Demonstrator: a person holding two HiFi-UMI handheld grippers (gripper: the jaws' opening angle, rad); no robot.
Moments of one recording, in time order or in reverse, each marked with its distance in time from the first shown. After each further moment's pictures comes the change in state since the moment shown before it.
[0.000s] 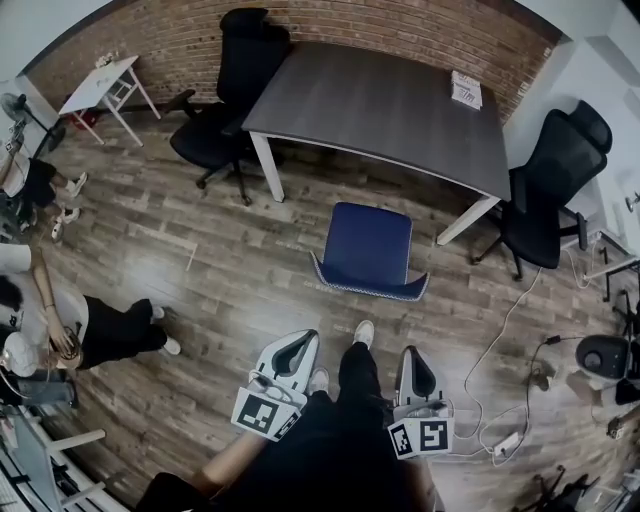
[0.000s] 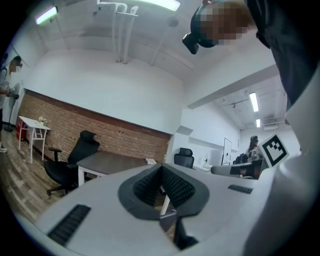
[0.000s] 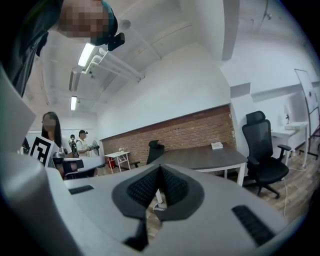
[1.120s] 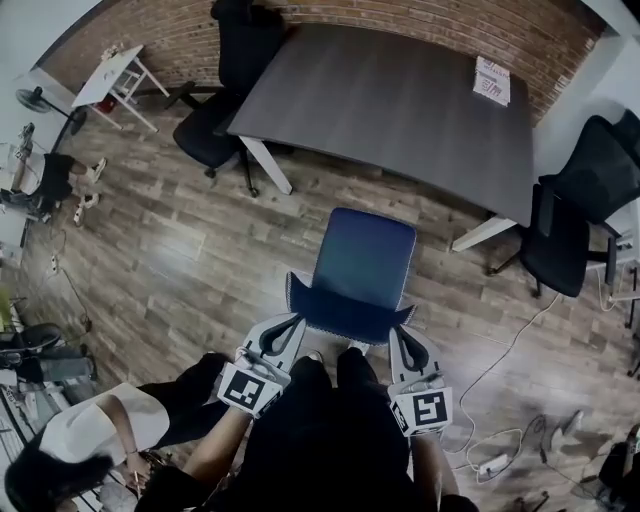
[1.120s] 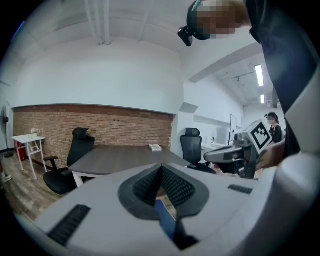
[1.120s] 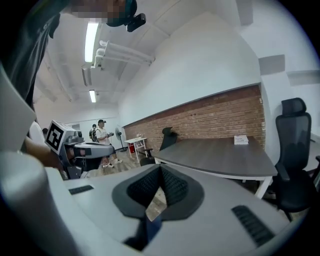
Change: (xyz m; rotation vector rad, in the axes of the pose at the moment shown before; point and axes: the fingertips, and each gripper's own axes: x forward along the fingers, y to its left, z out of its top) left arm 0.214 0.020 -0.022 0.146 0.197 0.034; right arm 0.174 -0.158 0.013 -0.096 0.166 0.304
